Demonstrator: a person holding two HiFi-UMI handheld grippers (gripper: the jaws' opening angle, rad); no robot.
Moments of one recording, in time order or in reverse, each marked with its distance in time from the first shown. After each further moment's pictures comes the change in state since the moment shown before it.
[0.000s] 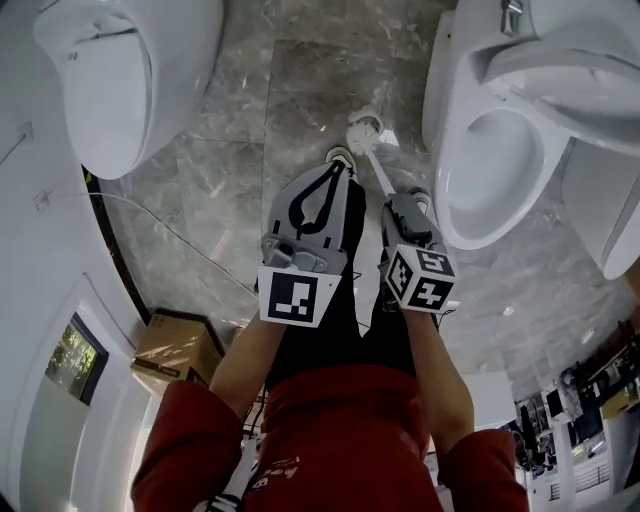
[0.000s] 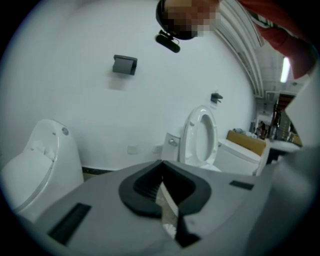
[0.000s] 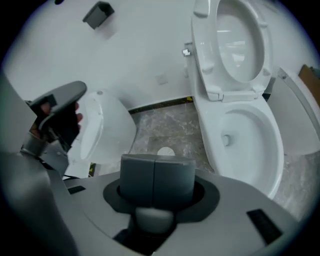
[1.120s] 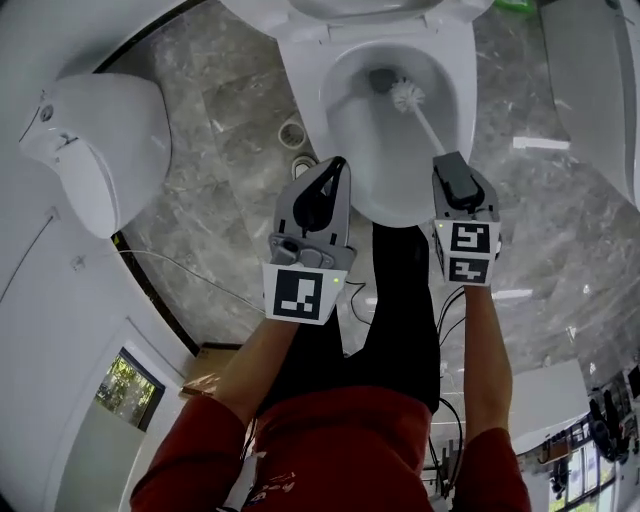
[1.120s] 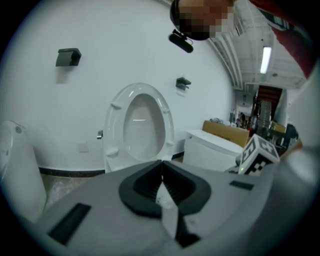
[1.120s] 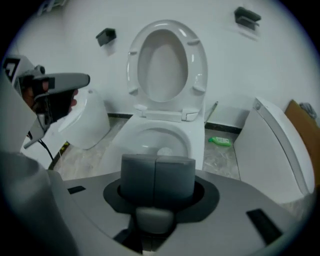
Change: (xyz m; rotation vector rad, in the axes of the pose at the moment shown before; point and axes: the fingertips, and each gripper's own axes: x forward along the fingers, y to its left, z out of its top) left arm 0.127 -0.299 -0.018 0.086 0.104 -0.175; right arm -0.078 -0.350 0.017 -0.246 -0.263 -0.172
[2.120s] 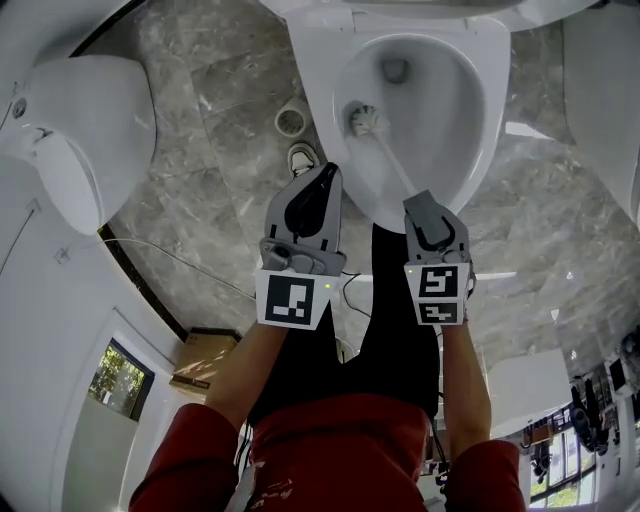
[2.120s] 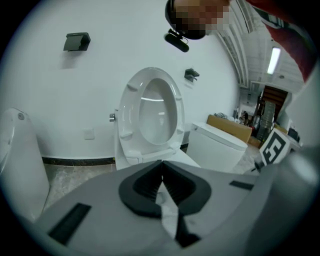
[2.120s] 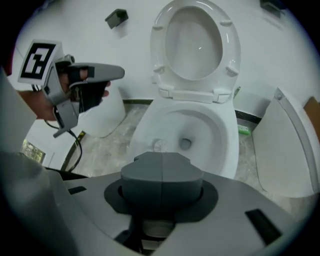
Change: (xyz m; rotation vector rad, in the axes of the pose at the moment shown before) left arm 0.003 0.047 -0.059 -0.039 0.091 -0.002; right arm 0.011 0.096 -0.052 -0.048 0.170 0.134
